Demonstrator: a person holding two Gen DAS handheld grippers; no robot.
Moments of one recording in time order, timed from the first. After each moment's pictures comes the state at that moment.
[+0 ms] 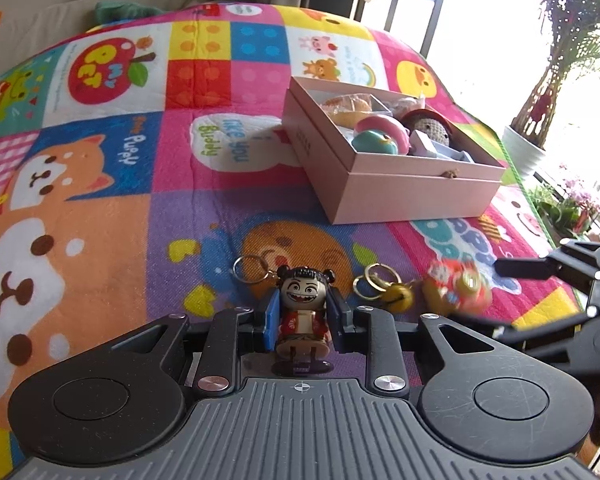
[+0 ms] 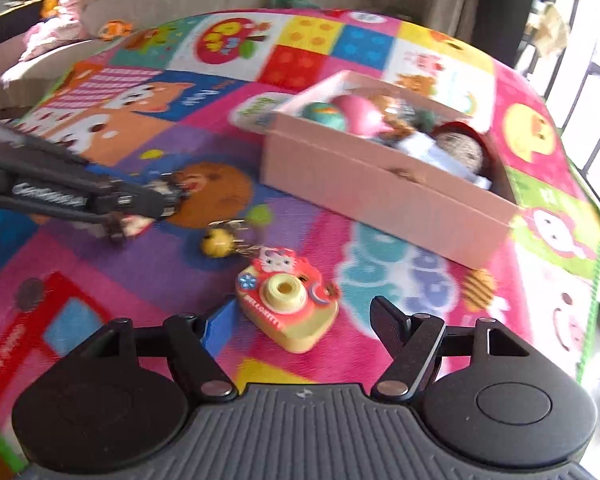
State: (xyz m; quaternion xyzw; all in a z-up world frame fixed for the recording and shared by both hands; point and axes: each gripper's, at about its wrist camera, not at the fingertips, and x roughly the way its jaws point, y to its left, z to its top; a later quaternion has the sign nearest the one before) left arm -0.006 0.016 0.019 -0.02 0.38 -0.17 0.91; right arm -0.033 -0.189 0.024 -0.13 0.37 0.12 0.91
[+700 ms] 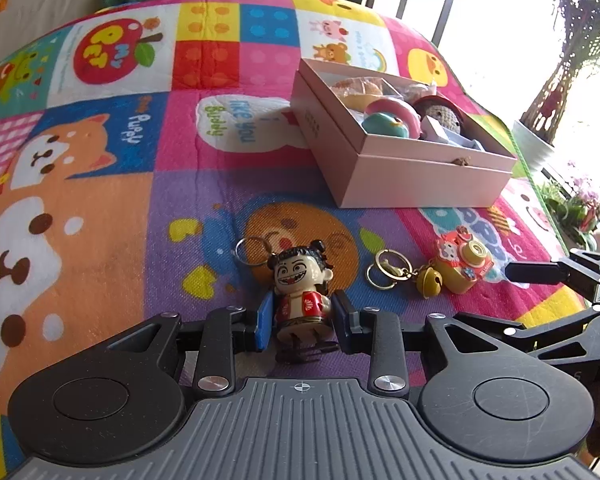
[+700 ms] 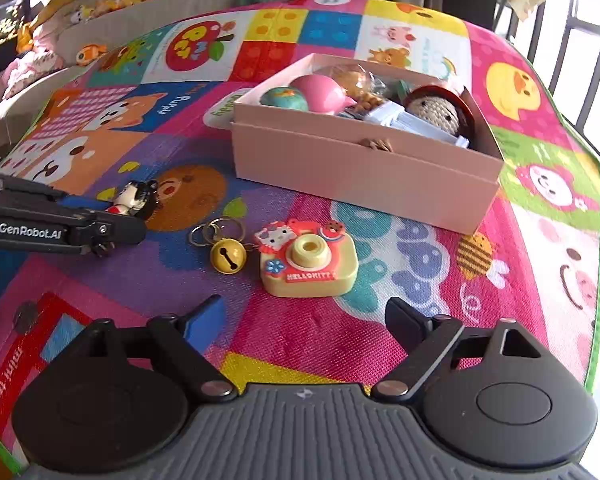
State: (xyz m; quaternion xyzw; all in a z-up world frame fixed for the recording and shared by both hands) left arm -0.004 0.015 0.012 -0.03 0.40 -0.16 0.90; right arm -0.028 -0.207 0.016 -0.06 0.40 0.13 0.91
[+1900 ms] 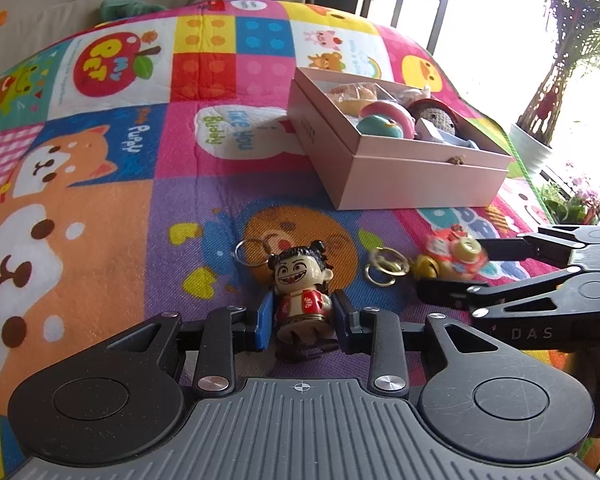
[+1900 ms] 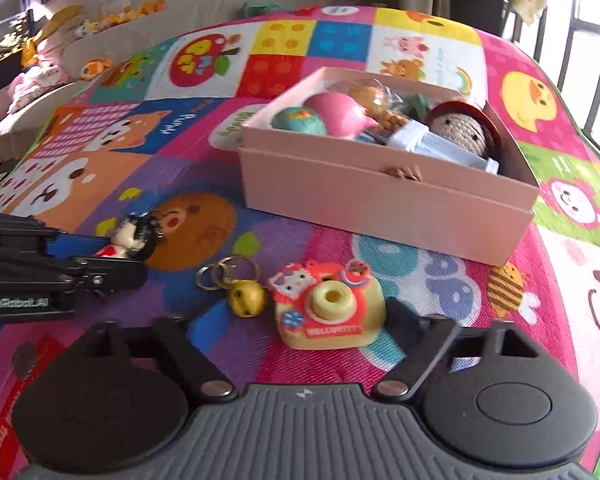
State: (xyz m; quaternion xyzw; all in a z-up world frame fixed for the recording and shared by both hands) left arm -0.011 0.014 0.009 -0.01 0.38 -0.16 0.91; right arm -0.008 -0.191 0.016 -0.05 0.38 0.15 0.91
